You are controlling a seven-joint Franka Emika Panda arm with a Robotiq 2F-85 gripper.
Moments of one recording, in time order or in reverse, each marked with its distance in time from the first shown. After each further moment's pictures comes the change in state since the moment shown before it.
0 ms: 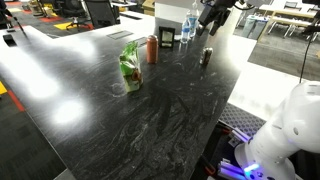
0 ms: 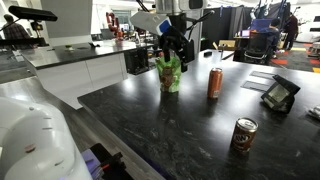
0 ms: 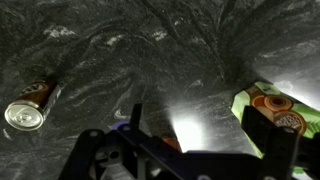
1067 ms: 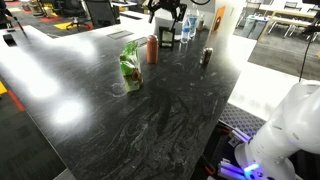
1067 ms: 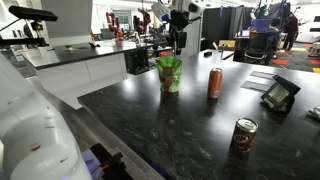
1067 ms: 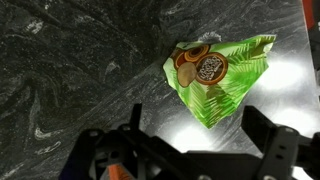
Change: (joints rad) arm 0.061 0.448 0.131 0.423 0.255 -0.043 0.431
